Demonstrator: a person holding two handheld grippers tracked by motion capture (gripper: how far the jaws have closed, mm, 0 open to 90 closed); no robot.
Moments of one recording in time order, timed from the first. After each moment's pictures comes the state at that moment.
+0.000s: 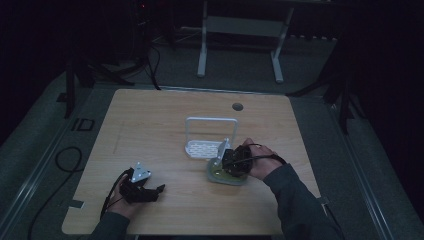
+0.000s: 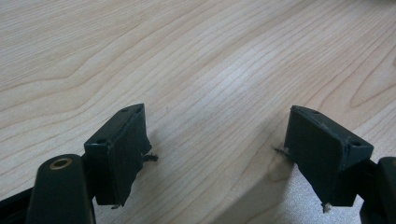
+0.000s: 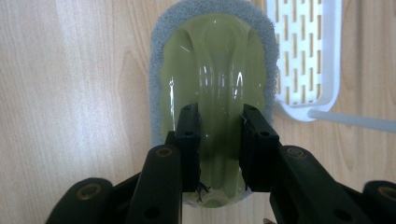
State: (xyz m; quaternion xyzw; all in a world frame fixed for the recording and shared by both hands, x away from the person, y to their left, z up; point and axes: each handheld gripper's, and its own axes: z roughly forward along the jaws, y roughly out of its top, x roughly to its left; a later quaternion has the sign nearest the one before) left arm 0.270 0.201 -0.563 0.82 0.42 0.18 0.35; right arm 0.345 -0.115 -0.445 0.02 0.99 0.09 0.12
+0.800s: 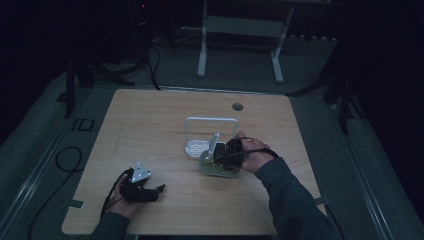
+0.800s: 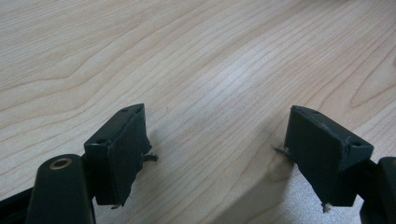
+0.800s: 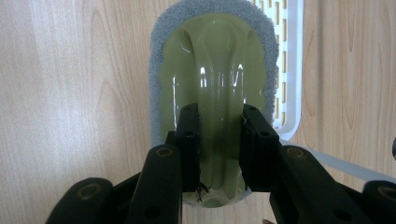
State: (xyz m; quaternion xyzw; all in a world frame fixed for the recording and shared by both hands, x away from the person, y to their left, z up) left arm 0.270 0.200 -0.563 0.82 0.42 0.18 0.35; right arm 0.354 -0.091 -0.434 0.00 0.98 0.09 0.15
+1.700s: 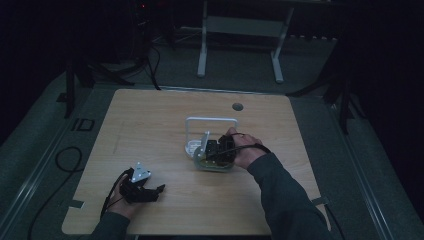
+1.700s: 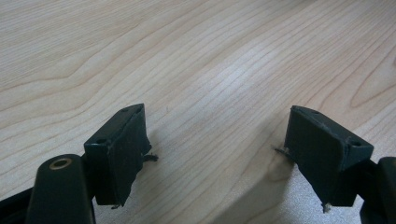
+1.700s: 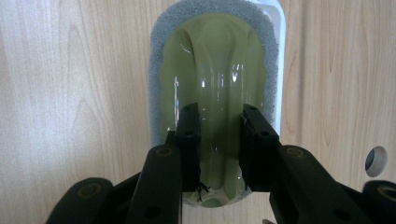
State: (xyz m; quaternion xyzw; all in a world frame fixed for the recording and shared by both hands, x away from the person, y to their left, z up) left arm 0.270 0.200 -0.563 0.81 0.42 0.18 0.35; right arm 0.363 -0.069 -0.433 -0.02 0.98 0.08 0.17
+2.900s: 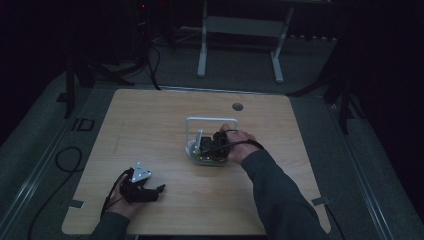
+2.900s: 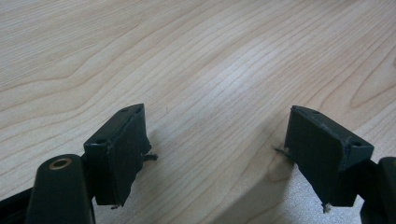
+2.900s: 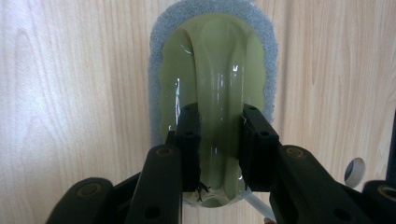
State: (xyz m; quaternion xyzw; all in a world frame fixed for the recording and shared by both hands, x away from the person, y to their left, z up) left arm 0.270 0.200 -0.563 0.82 0.42 0.18 0.35; right arm 0.380 -0.054 -0.446 -0.03 0.98 0.07 0.20
